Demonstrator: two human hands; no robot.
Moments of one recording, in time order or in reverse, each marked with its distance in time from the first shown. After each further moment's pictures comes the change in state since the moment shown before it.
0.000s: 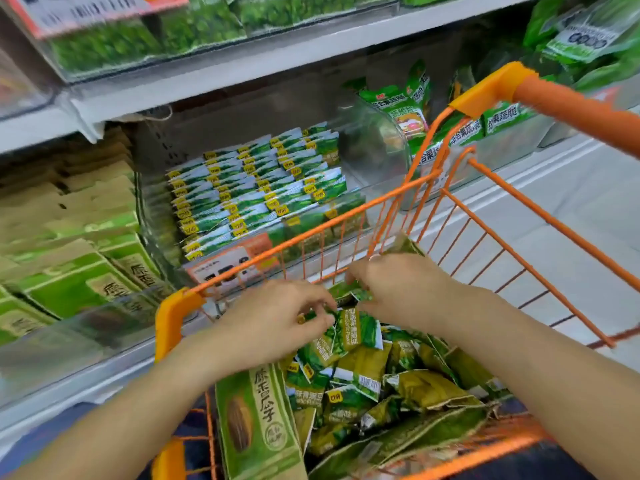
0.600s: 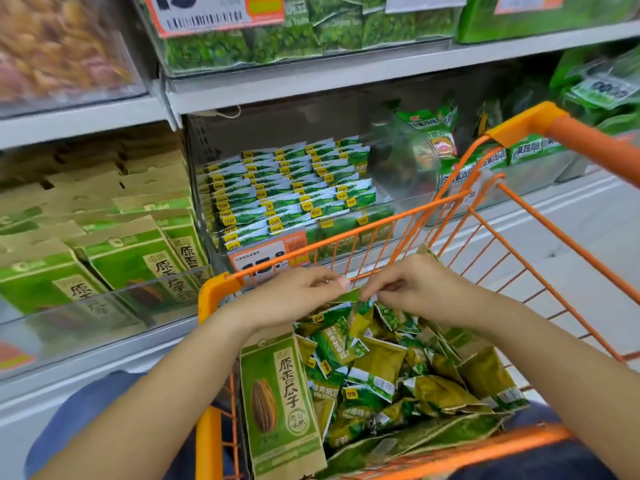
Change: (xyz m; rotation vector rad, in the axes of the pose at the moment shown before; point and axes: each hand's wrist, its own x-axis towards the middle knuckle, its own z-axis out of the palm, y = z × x) left_hand -0.003 -0.016 -0.012 -0.516 -0.092 -0.237; right_hand 0.006 0.005 0.002 0.574 0.092 -0.096
